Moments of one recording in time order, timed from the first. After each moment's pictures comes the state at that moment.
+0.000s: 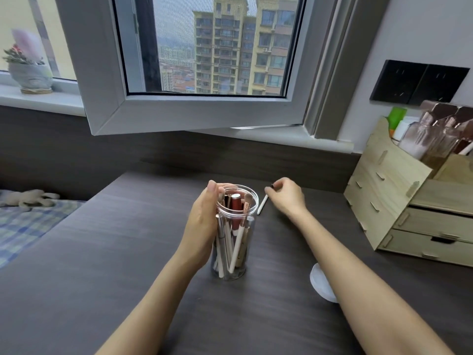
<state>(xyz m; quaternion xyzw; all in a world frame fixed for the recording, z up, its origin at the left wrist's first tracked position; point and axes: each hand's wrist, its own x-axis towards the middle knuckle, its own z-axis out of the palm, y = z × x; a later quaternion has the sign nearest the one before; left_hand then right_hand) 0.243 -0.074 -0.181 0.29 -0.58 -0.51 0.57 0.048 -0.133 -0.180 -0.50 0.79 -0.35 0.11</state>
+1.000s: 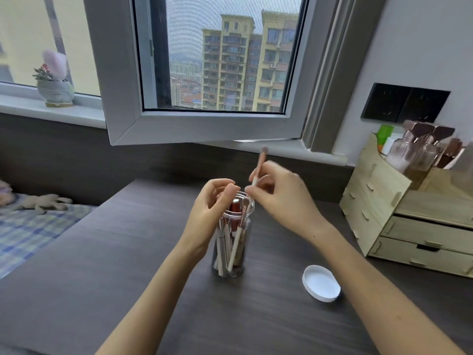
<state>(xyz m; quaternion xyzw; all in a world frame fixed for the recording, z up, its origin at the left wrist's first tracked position) 0.252 -0.054 -0.151 0.28 -0.60 -0.50 0.55 0.111 -0.016 -0.088 -0.71 0.57 -0.40 0.06</state>
